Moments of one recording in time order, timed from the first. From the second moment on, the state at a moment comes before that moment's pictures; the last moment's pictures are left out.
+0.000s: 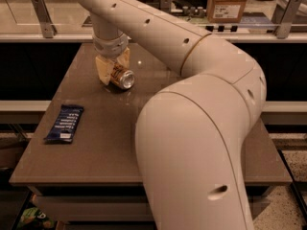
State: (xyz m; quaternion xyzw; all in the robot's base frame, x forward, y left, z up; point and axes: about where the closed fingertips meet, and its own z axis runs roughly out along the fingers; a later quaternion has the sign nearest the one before) arm 0.698 0.111 0.840 -0.42 0.90 -0.02 0.10
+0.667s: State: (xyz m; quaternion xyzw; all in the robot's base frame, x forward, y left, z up) arm 0.701 0.115 0.835 -0.42 0.90 -0.02 0.10
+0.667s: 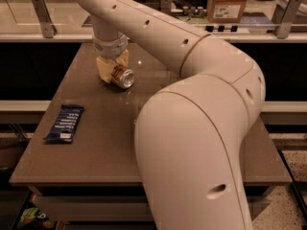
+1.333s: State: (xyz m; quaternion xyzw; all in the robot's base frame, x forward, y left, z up) arm 0.703 0.117 0.834 -0.42 0.90 -0.02 0.10
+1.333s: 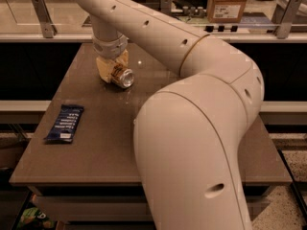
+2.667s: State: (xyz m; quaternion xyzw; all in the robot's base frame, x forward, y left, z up) arm 0.680 0.055 0.867 -0.40 0.89 -0.01 0.21
